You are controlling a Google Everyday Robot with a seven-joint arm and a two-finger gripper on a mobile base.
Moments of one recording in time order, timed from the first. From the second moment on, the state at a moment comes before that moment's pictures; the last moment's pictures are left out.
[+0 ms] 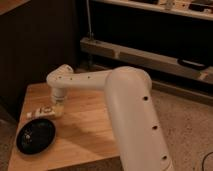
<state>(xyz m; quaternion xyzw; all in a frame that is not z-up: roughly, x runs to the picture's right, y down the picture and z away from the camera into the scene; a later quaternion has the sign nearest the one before) -0.286 0.101 0.843 -0.33 -0.17 -0.03 0.93</state>
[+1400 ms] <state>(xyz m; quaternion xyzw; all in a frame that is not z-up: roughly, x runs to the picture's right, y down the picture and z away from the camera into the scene) -0.290 0.135 0.866 -0.37 -0.16 0.02 0.92</state>
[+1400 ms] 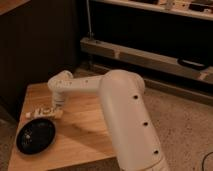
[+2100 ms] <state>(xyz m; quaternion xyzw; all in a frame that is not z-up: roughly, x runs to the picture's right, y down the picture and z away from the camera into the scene) -0.242 0.078 0.836 -0.33 -0.13 0.08 0.93</state>
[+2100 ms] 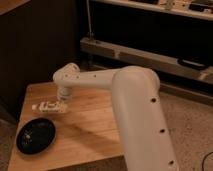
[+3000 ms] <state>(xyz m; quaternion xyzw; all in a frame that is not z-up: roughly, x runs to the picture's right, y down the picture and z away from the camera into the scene) -0.238 0.050 0.747 -0.30 -0.21 0.03 0.93</state>
